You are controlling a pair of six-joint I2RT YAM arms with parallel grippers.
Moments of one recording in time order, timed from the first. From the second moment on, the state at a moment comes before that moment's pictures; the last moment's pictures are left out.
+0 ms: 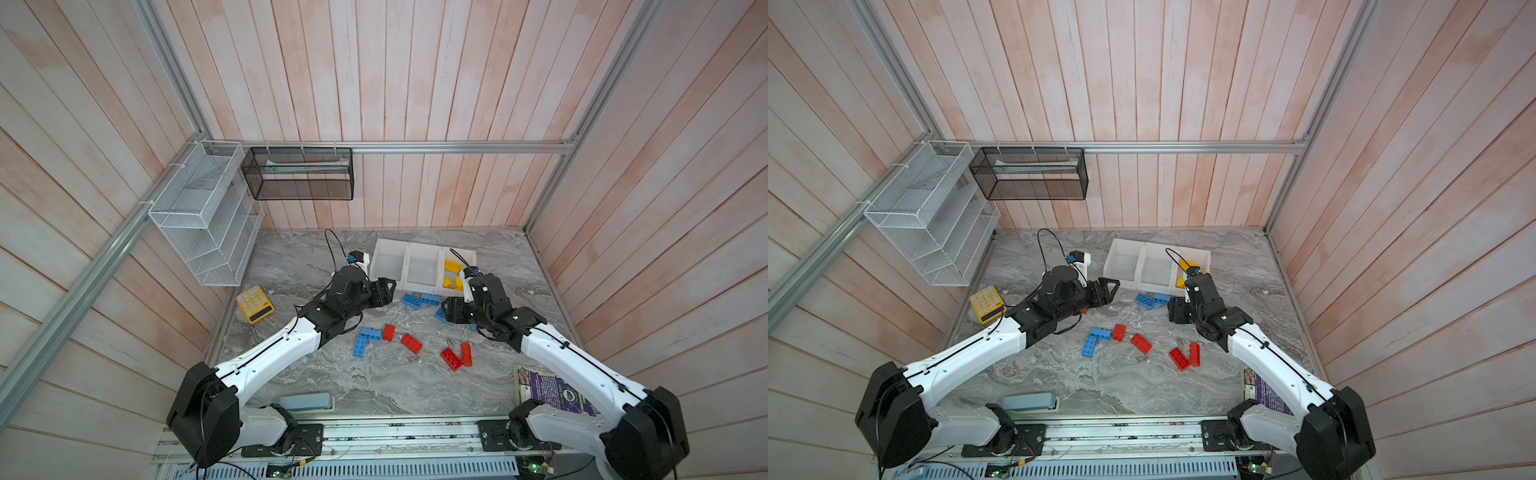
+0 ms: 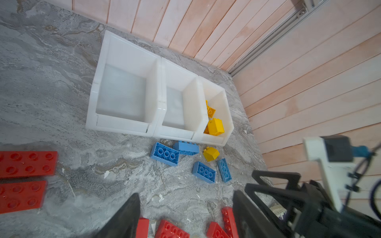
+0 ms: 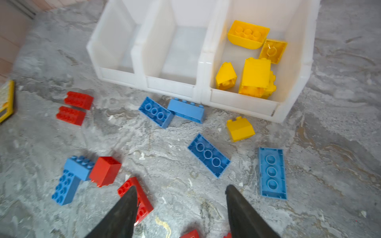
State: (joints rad) left arm -0.66 1.30 0.94 -0.09 0.04 -0.68; right arm 0.48 1.20 0.83 -0.45 0.05 0.43
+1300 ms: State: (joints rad) left arm -0.66 1.26 0.77 -0.14 0.02 -0.65; right arm 0.33 1.74 1.00 -0.33 0.12 0.37
